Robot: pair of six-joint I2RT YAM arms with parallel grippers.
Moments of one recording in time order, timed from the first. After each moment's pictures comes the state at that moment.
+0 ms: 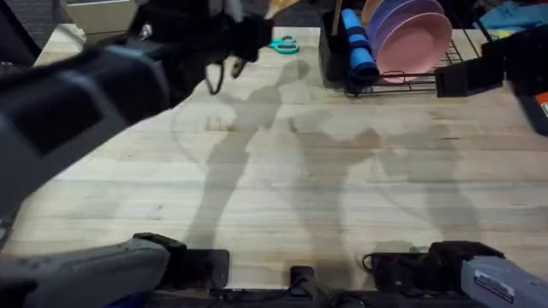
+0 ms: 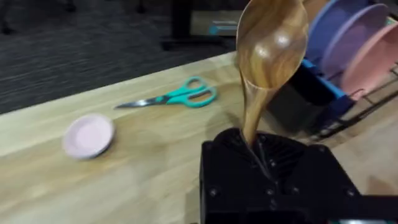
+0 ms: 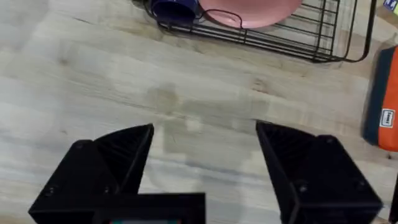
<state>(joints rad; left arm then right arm) -0.26 1.41 0.96 0.07 0.24 -0.02 0.00 1.11 1.40 -1.20 -0.01 -0.26</state>
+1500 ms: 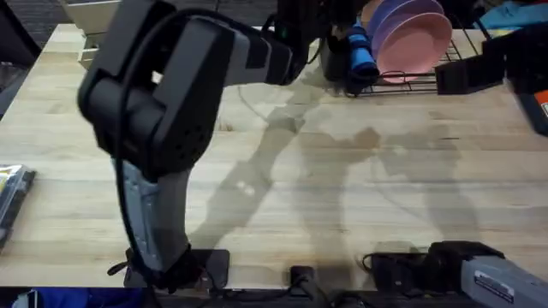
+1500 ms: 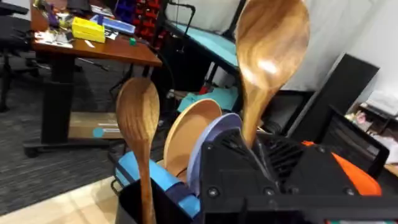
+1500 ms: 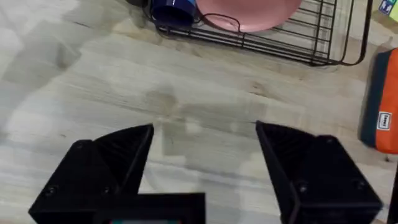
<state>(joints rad) -0.53 2.11 1.41 0.82 0.25 -0.40 0.00 1.11 1.40 -1.19 0.00 -0.26</state>
